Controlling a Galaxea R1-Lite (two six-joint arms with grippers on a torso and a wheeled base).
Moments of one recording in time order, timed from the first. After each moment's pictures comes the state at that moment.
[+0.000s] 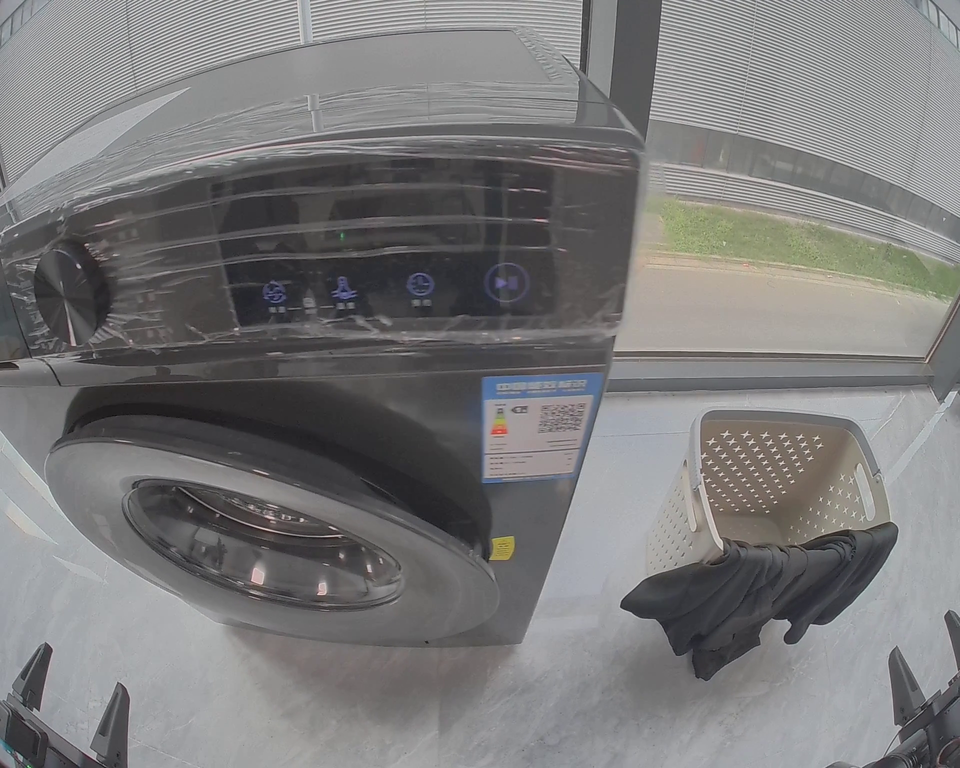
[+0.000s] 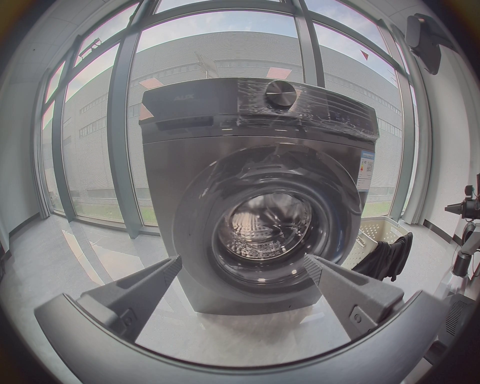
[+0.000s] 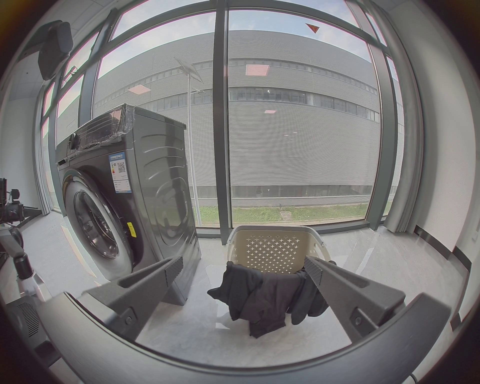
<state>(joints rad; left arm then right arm) 0.00 0.02 -0.02 0.00 0.00 0.00 0.01 0.02 -0.02 0.00 0.00 0.00</state>
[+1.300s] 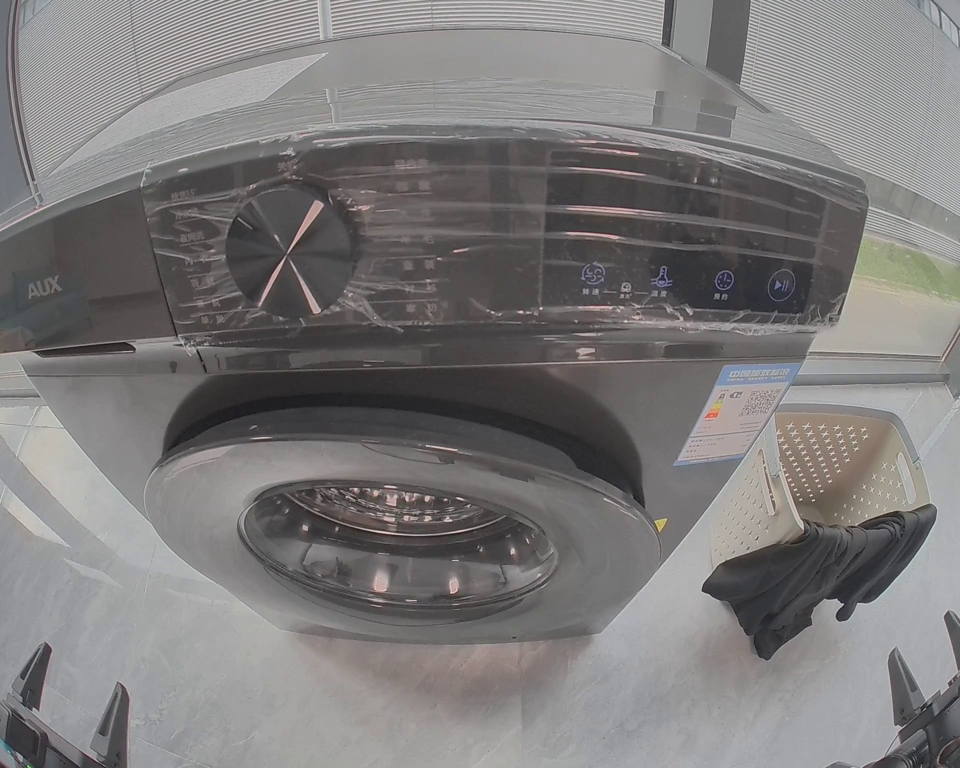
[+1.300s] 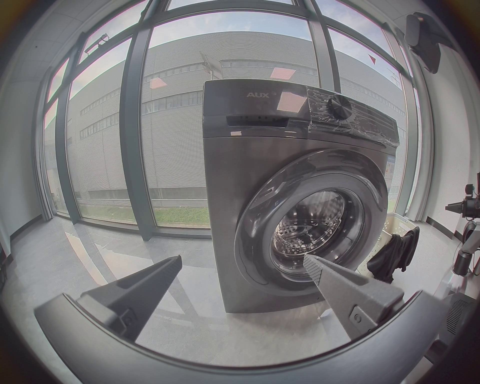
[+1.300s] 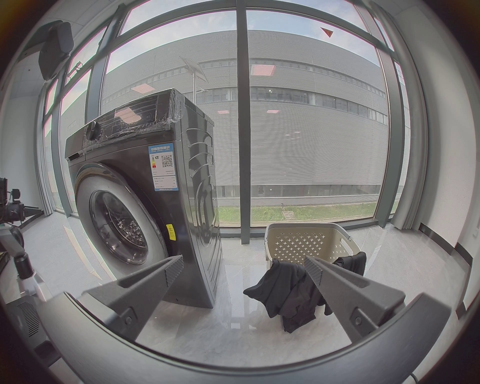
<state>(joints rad) 0.00 0.02 -0.02 0.00 0.00 0.01 0.01 0.02 -0.02 0.00 0.00 0.00</state>
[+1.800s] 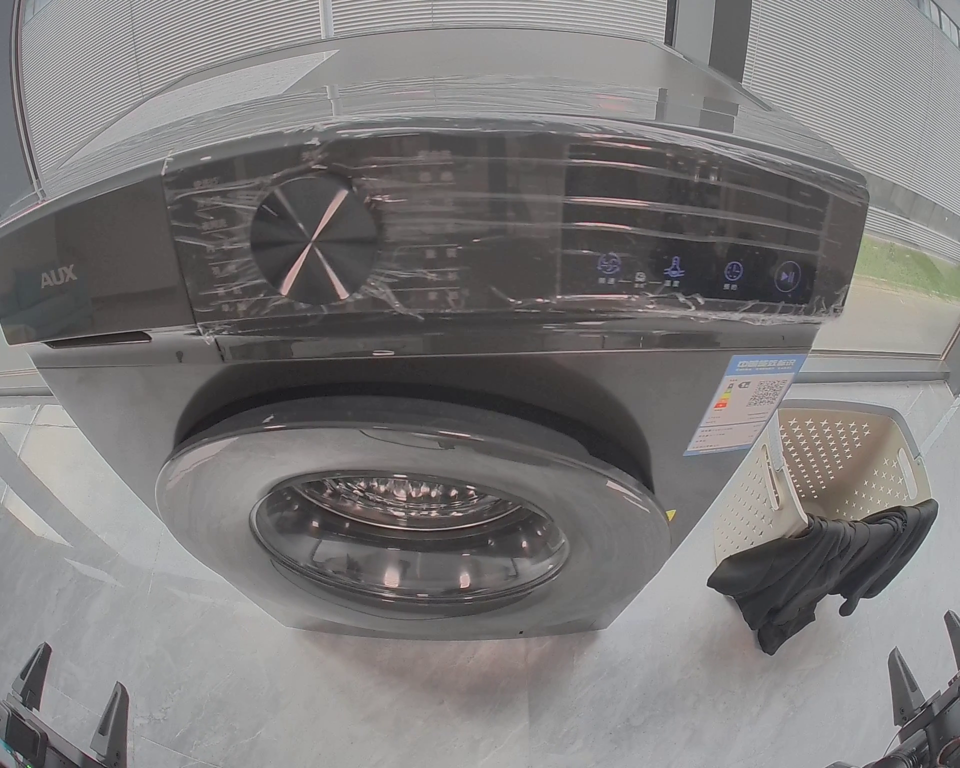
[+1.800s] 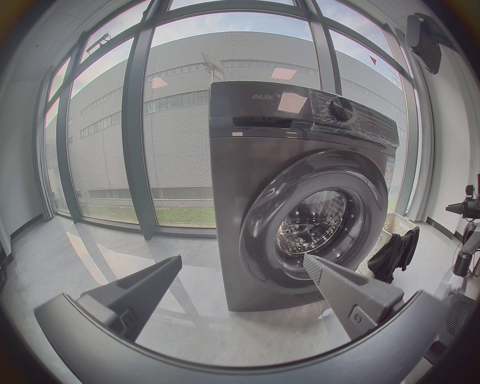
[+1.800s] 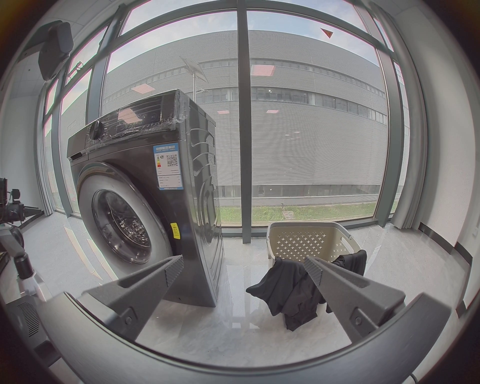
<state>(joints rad) 0.00 0.02 -0.02 0.00 0.00 0.00 0.01 0.02 -0.02 0.00 0.00 0.00</state>
